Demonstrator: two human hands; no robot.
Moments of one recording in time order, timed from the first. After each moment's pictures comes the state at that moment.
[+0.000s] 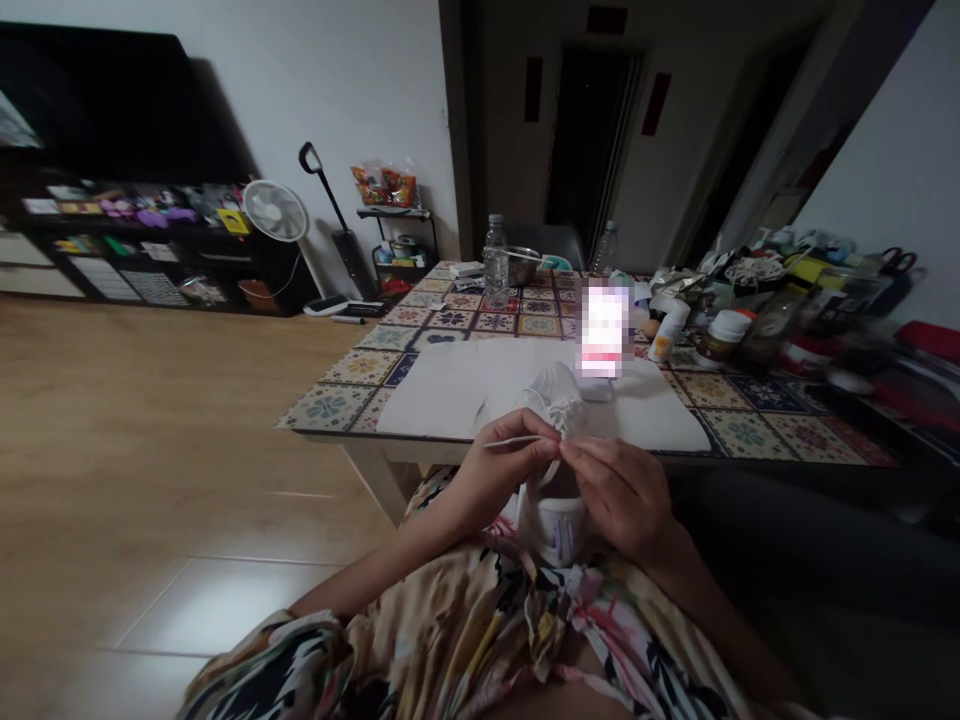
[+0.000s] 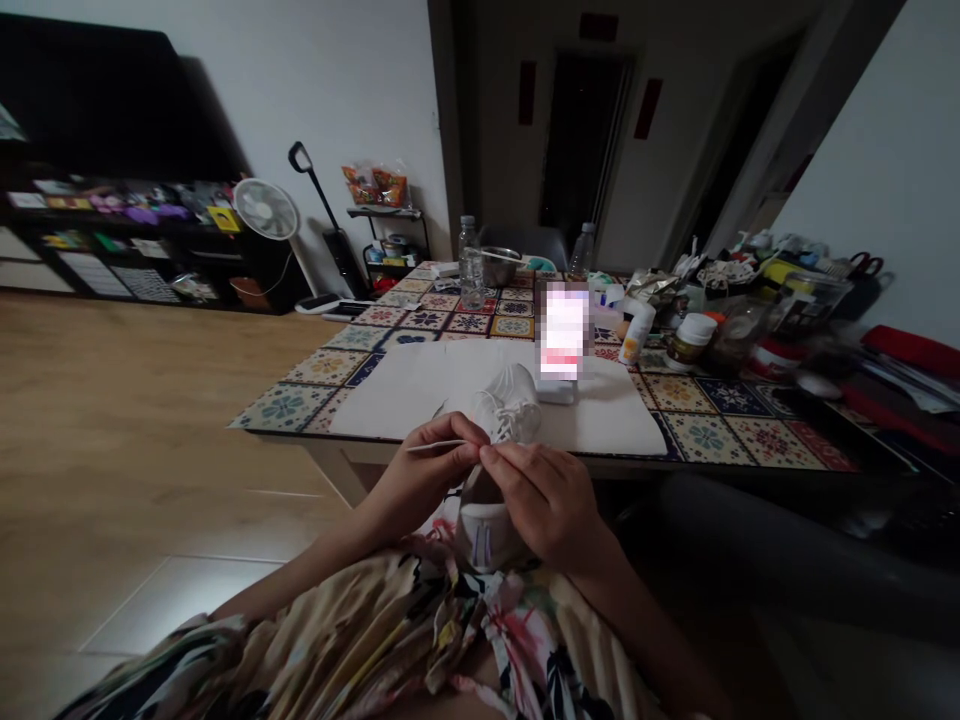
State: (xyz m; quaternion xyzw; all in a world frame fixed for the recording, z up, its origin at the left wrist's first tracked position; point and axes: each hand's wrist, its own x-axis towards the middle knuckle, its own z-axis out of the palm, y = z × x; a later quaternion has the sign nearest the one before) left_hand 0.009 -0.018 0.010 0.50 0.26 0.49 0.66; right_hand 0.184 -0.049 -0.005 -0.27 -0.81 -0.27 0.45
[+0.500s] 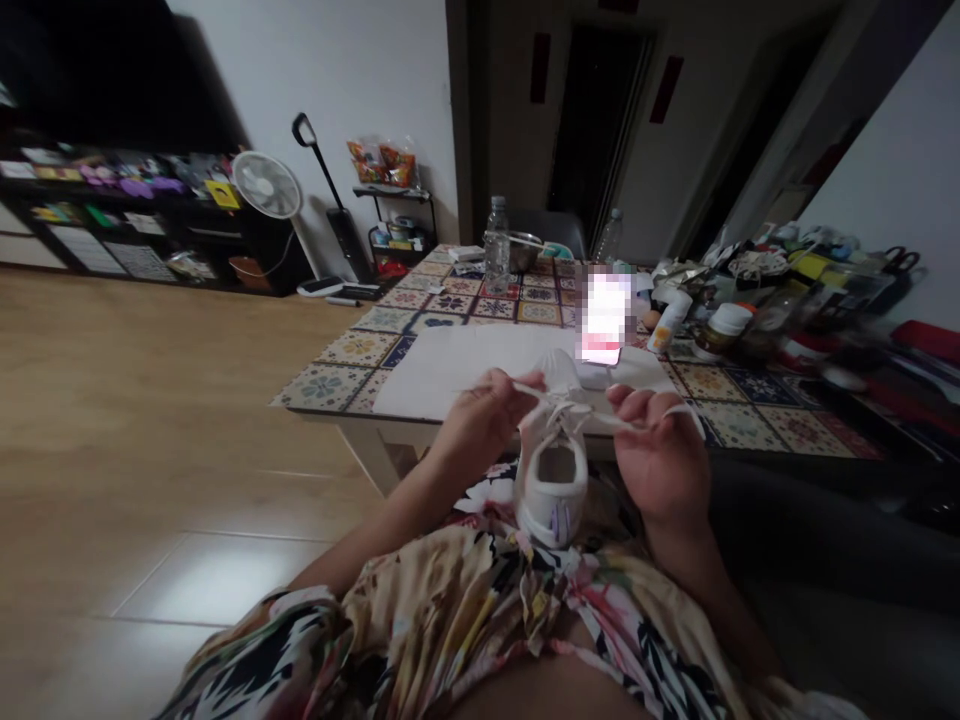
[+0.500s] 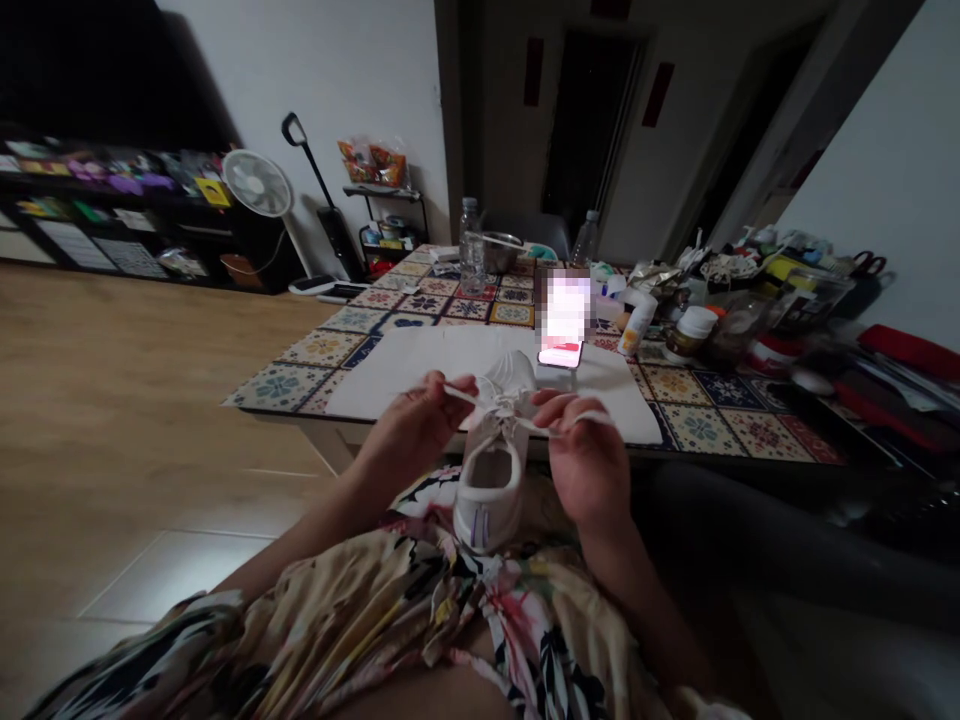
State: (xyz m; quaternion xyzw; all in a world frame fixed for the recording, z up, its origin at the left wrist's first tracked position) left_hand 0.005 0.005 0.012 0.33 0.19 0.58 0.72; right_hand 0.188 -0.040 0.011 -0.21 -0.58 0.30 0.73
